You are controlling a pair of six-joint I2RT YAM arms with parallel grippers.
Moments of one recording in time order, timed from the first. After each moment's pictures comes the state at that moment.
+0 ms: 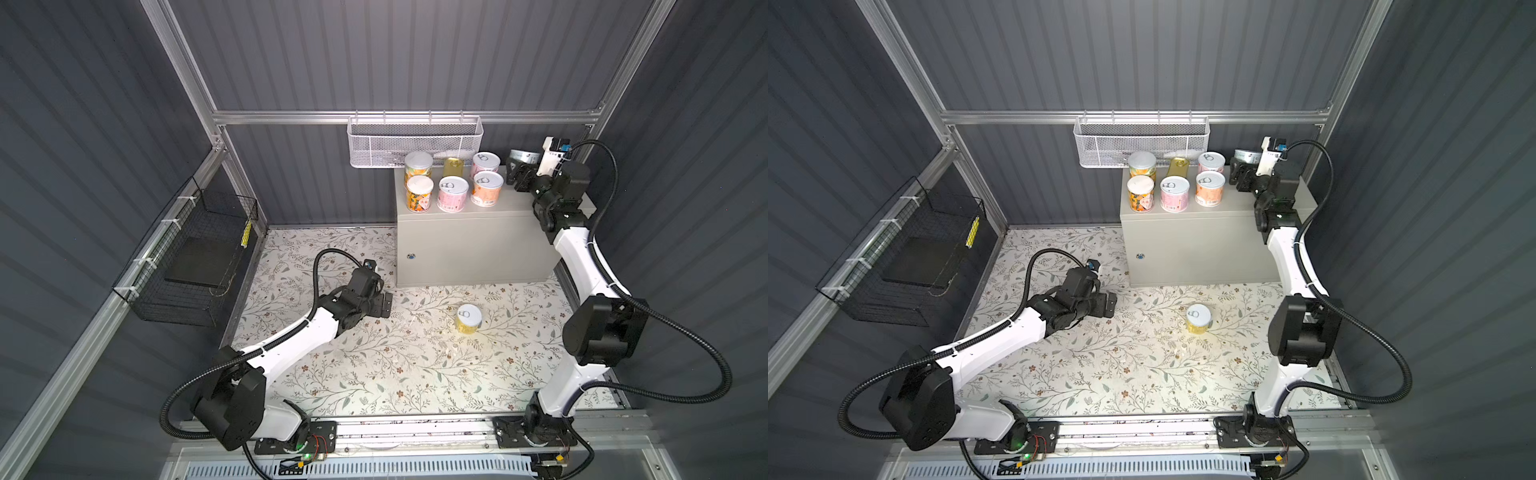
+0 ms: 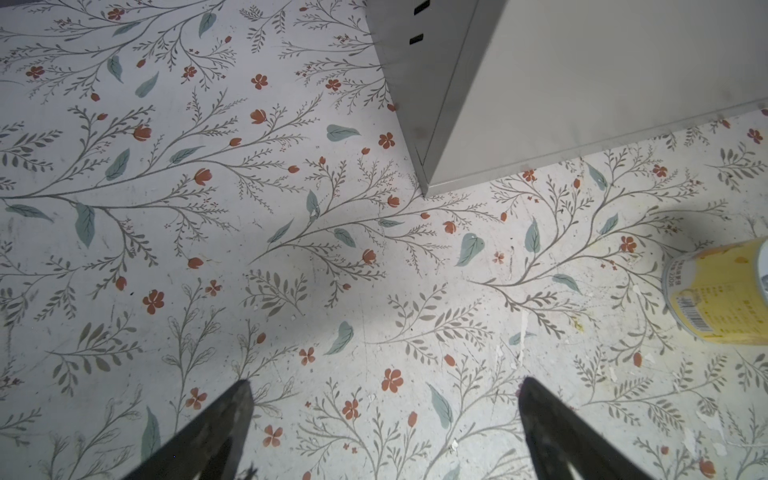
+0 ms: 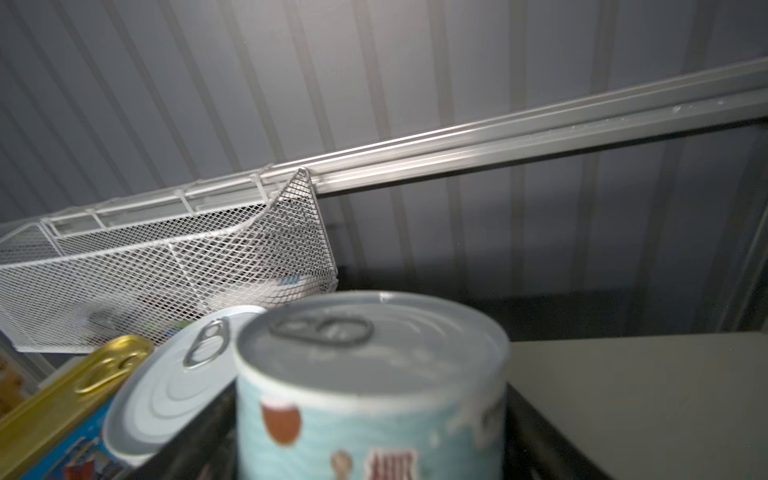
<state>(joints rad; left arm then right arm) -0.66 1.40 0.95 -0.37 -0.19 -0.30 -0.07 1.83 1.78 0.10 -0.29 0.21</state>
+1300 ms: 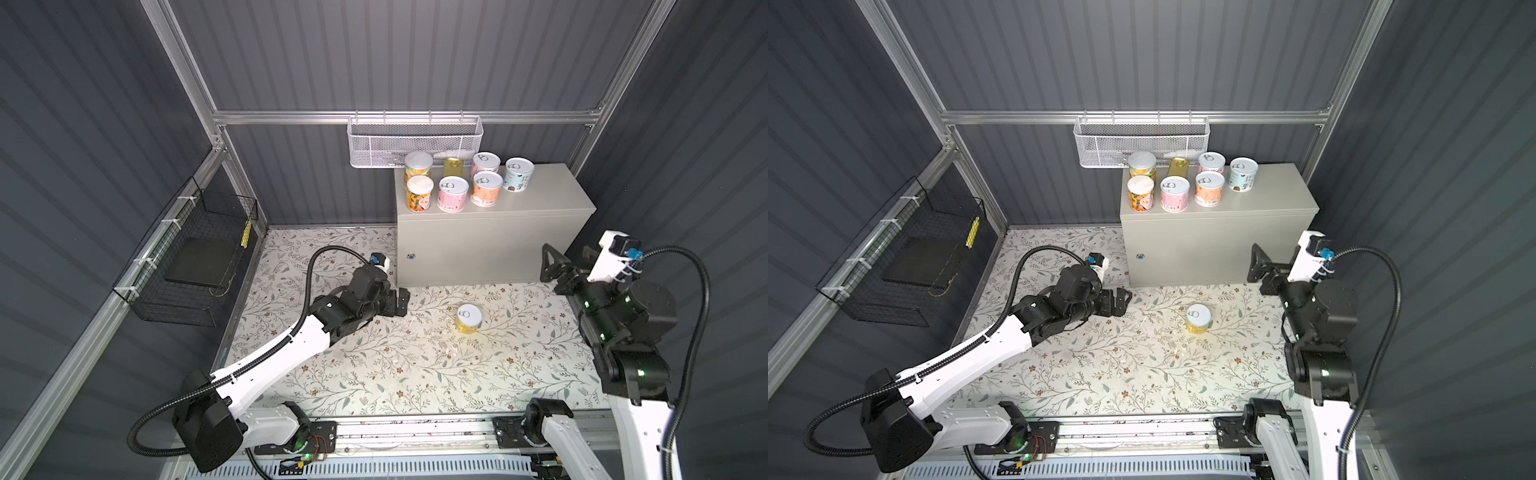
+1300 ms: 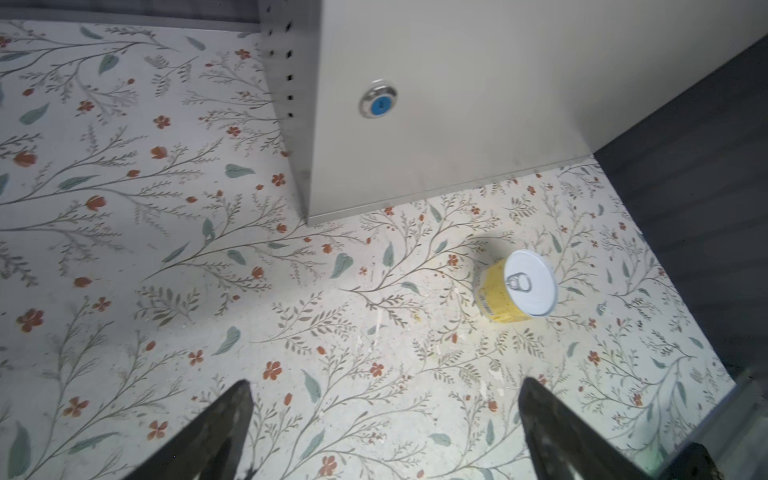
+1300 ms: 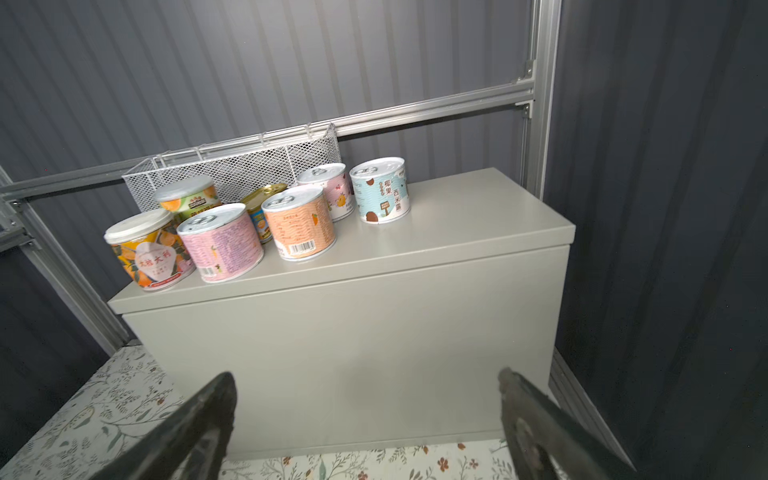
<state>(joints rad) -0.83 1.30 1.10 -0.46 -0.11 -0.48 -0.09 0.62 1.02 -0.41 -0.16 0.19</state>
